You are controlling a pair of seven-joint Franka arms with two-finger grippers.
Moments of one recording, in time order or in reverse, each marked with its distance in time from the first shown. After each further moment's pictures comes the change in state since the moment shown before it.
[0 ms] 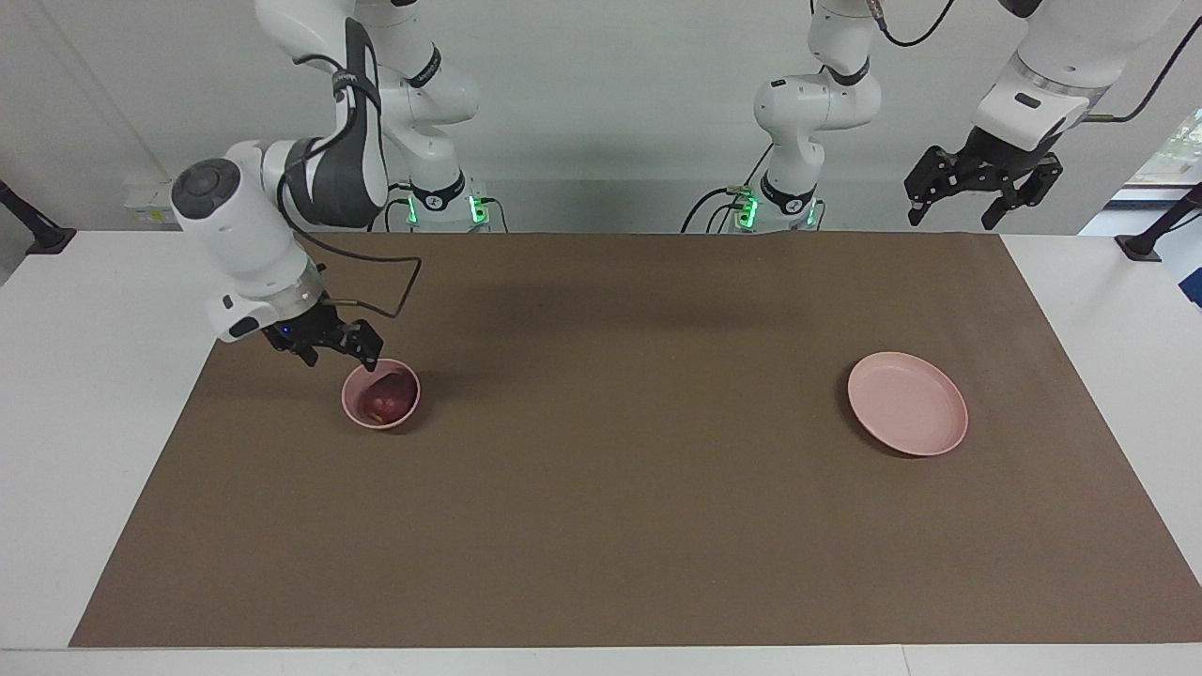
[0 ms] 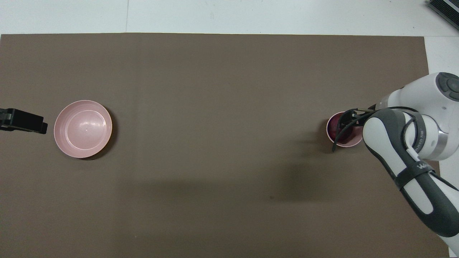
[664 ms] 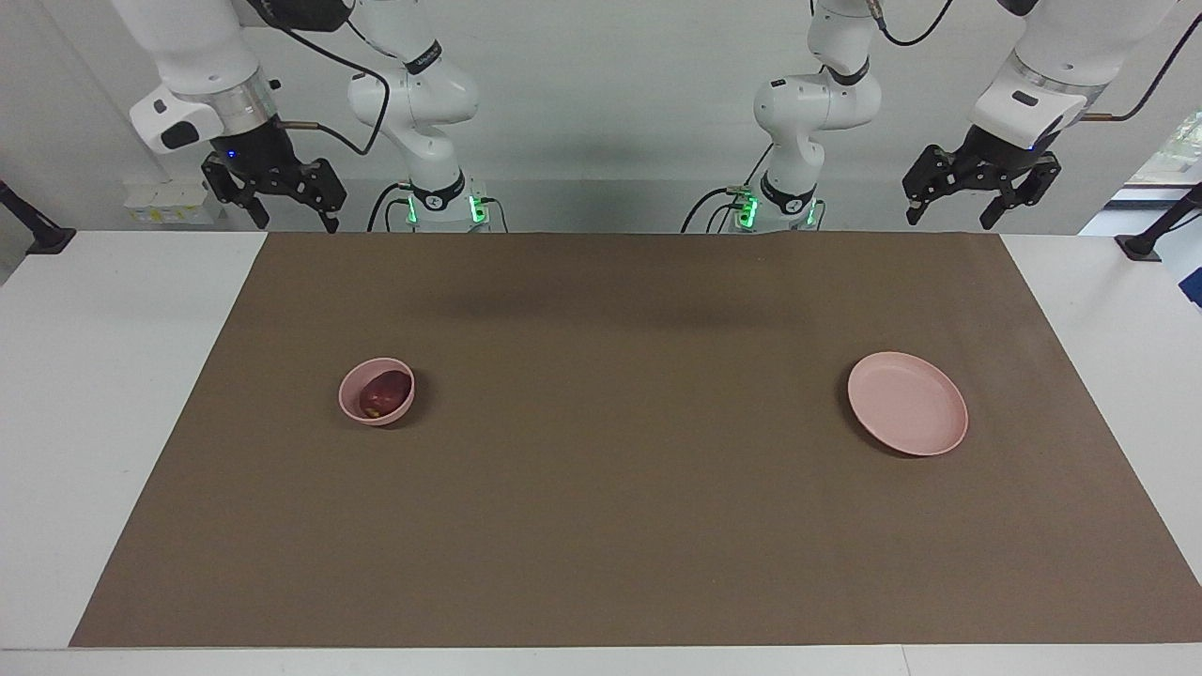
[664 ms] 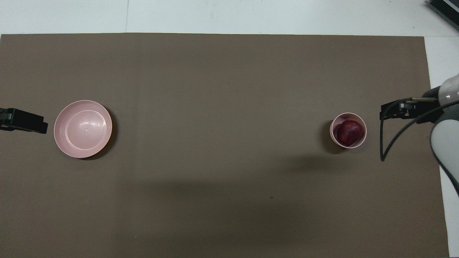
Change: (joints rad) left arm 0.000 -0.001 -0.005 0.001 0.000 0.001 0.000; right arm 0.000 -0.283 0.012 0.103 -0.059 -0.394 0.000
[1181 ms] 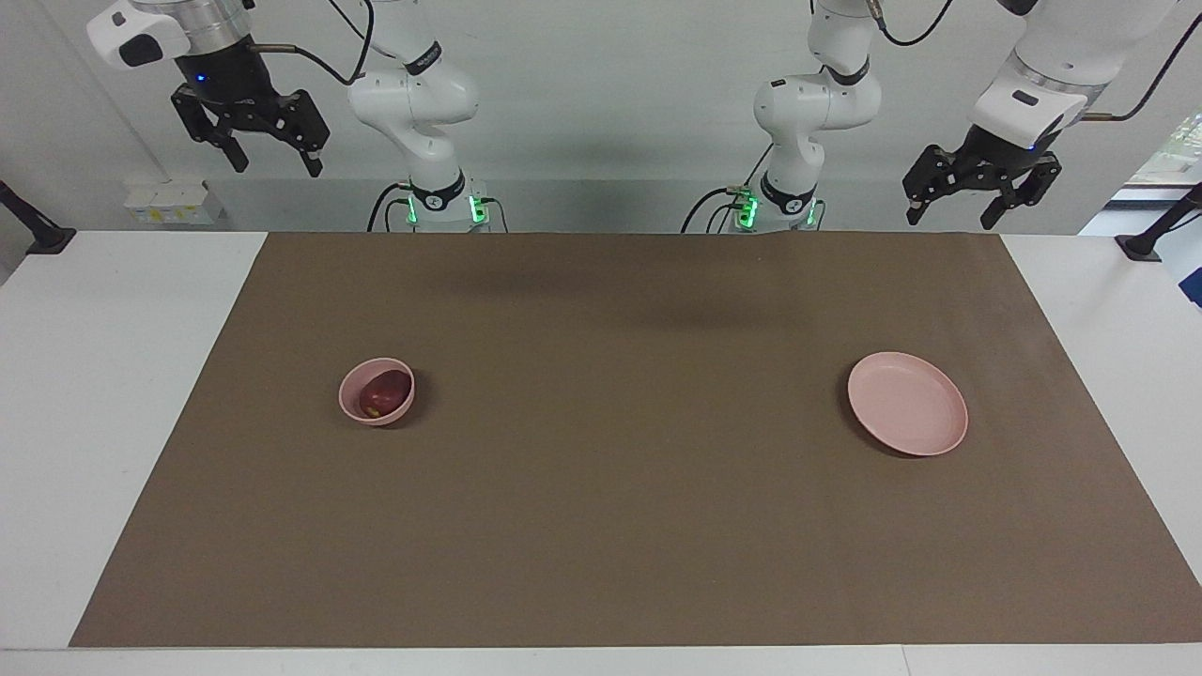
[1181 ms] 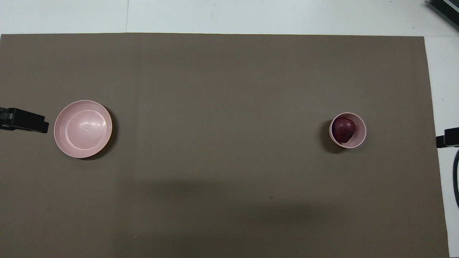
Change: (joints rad) left arm 0.000 0.000 0.000 0.000 0.000 0.006 0.000; right arm 0.000 0.070 0.001 0.203 0.007 -0.134 0.000
